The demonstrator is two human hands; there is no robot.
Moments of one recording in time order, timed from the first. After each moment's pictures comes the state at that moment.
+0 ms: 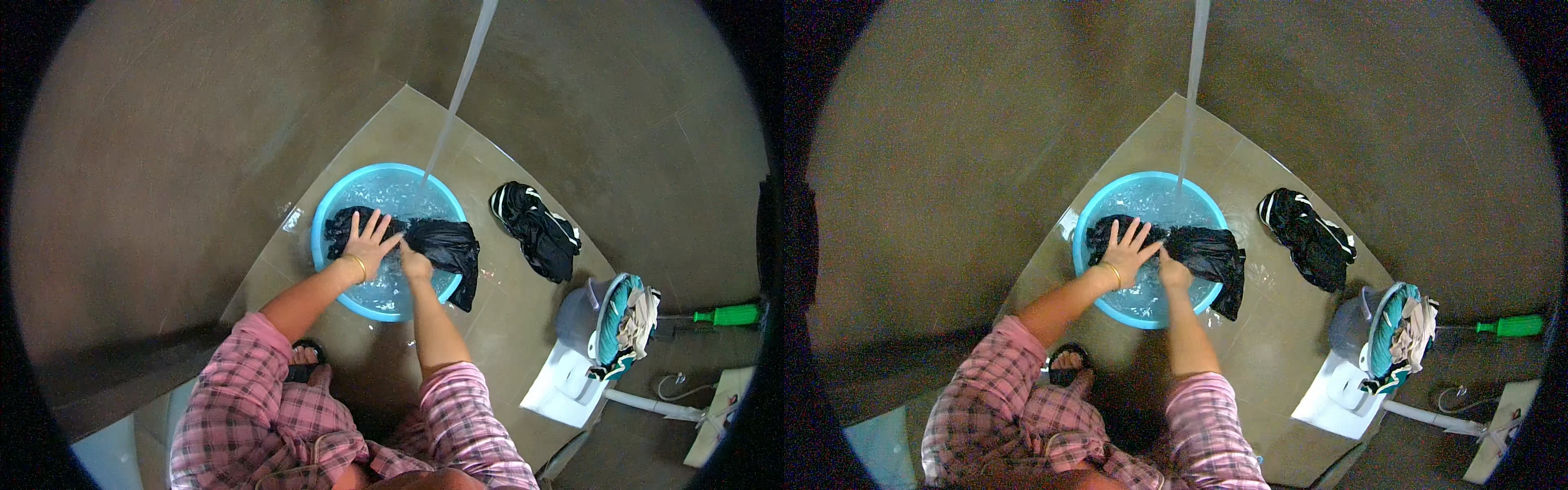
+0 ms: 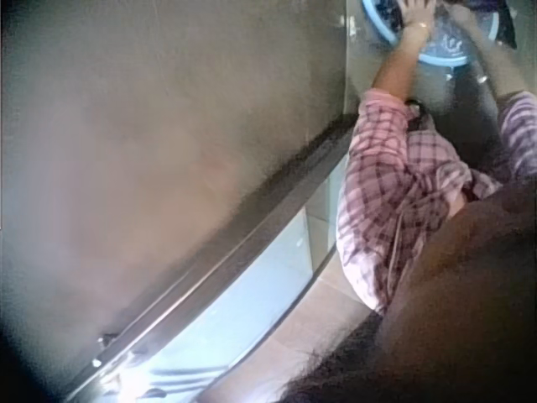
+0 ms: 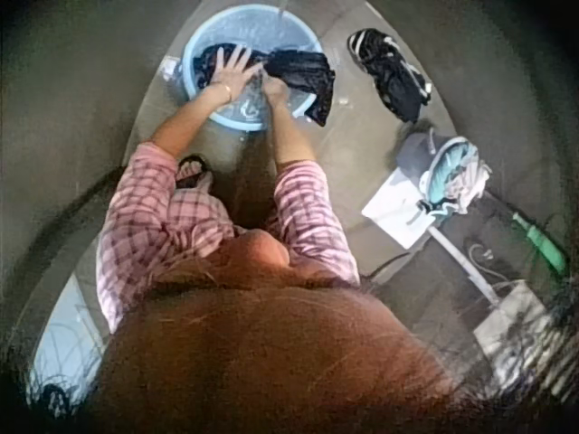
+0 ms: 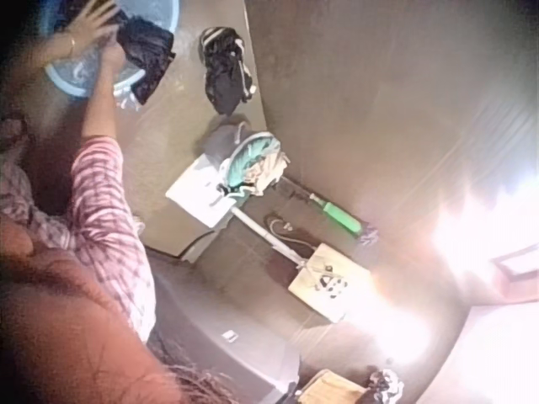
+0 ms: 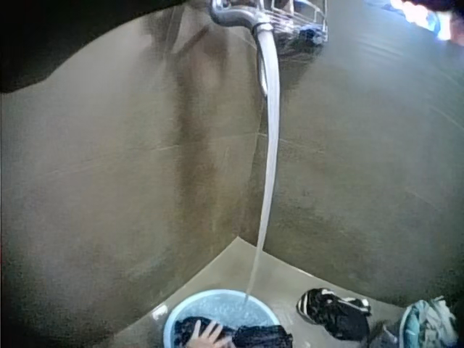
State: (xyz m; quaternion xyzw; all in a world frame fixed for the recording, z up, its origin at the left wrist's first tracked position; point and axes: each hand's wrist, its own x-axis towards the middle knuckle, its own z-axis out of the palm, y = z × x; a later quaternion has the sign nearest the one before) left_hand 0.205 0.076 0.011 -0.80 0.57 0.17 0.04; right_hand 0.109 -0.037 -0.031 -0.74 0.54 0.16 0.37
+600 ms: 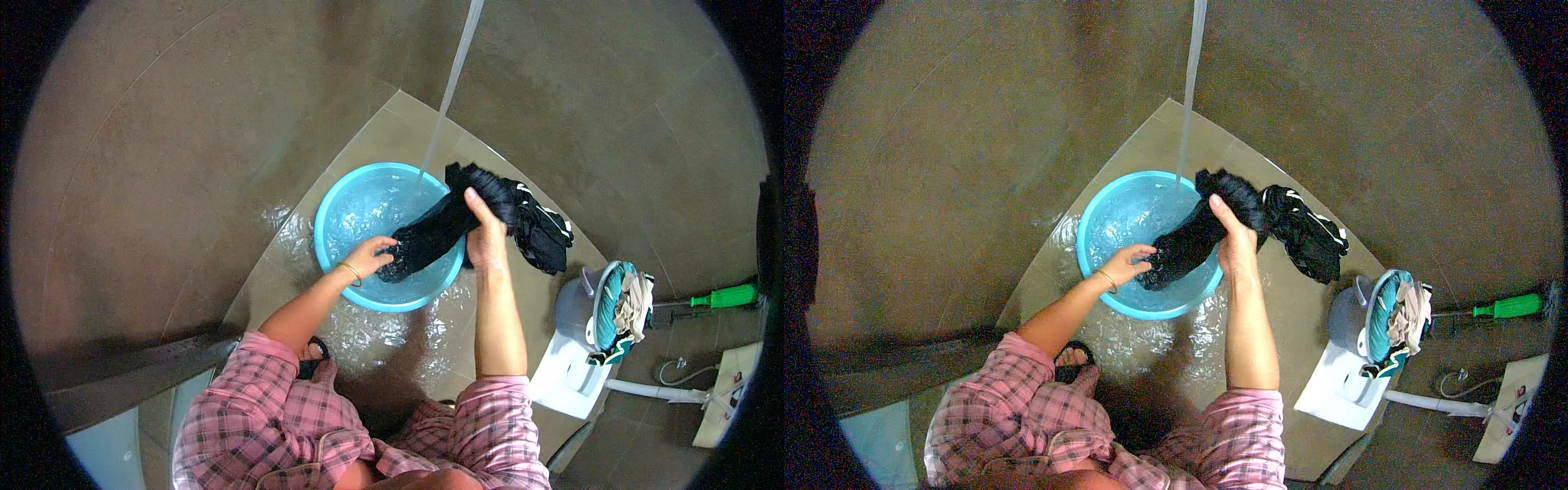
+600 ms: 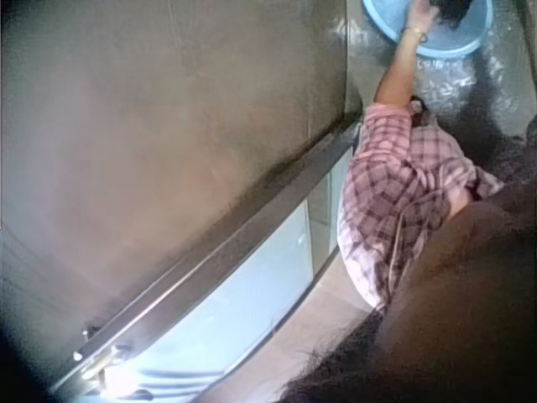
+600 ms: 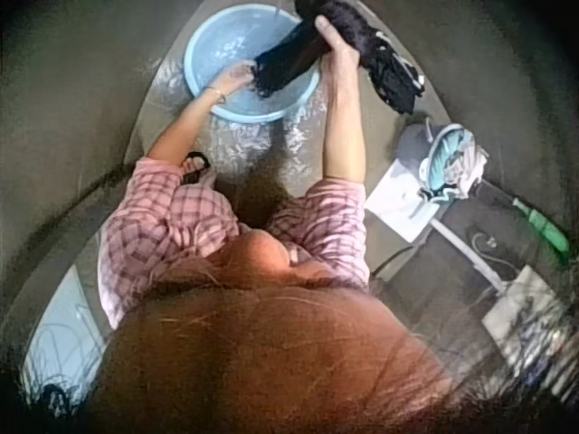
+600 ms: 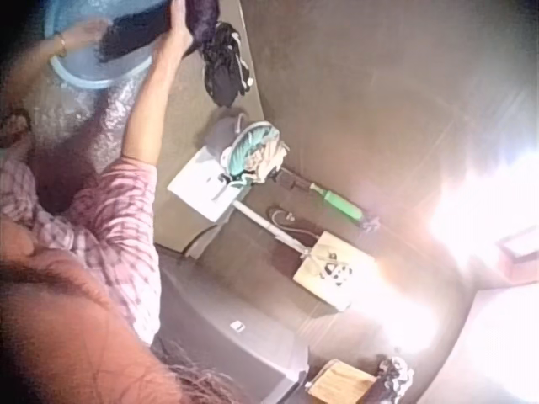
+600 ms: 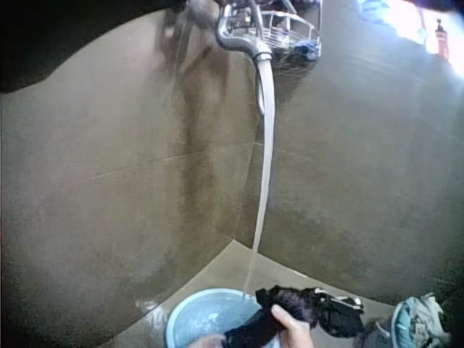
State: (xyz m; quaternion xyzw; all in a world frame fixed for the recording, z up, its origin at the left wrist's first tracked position) left_hand 0.198 0.097 -0.048 -0.66 0.32 0.42 -0.54; right_hand 0.089 -0.084 0.145 -0.44 0.26 -0.33 0.80
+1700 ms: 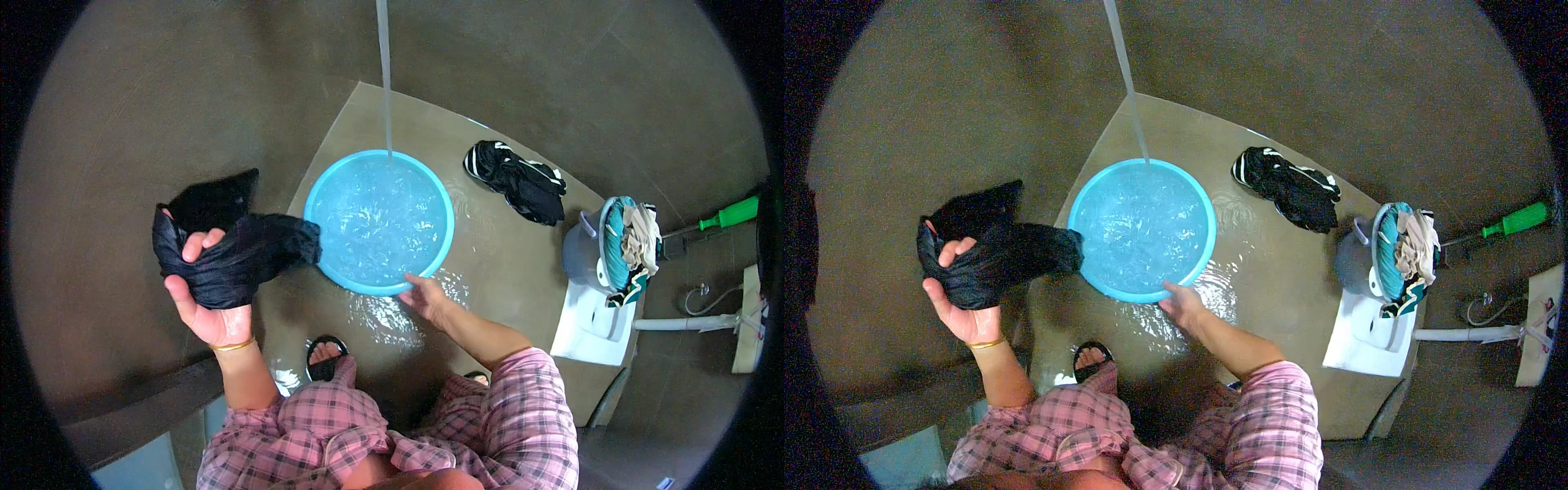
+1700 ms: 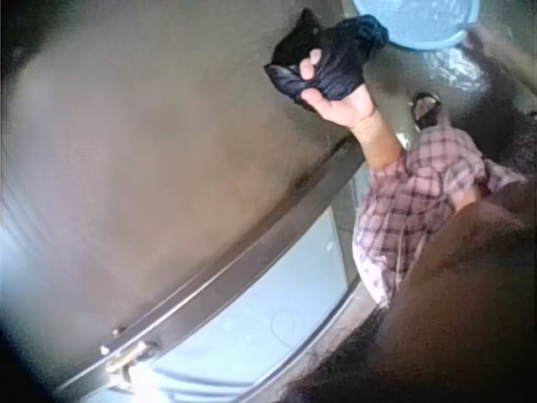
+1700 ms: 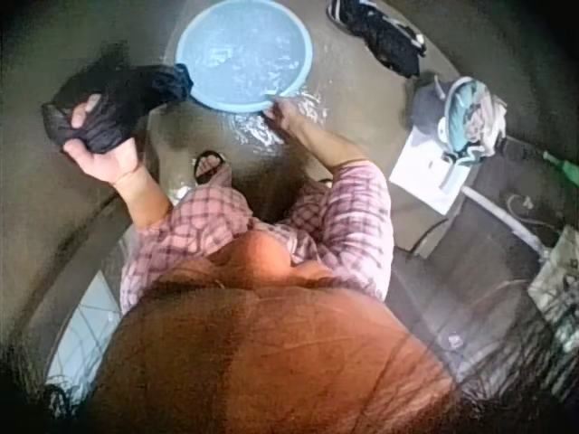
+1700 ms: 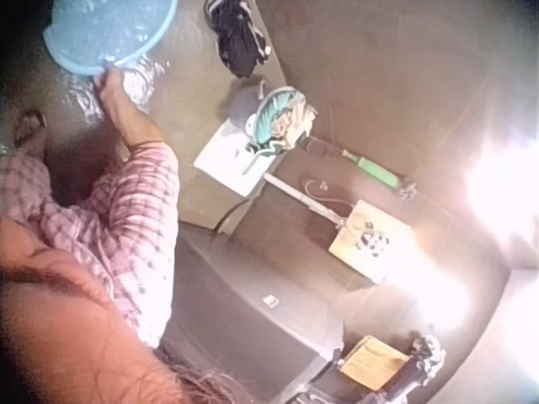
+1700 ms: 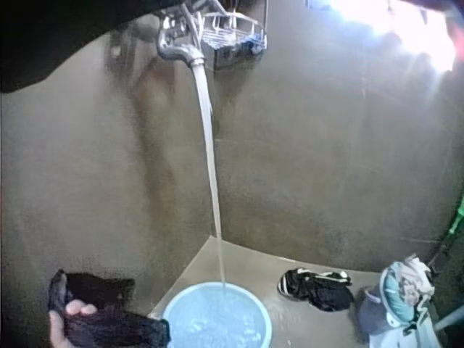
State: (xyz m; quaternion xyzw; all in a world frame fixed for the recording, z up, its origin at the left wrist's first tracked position) left_hand 0.196 0.240 0.234 -0.14 0.23 0.24 -0.93; right_hand -0.015 0.026 -0.024 -0.25 0.52 -0.01 0.82
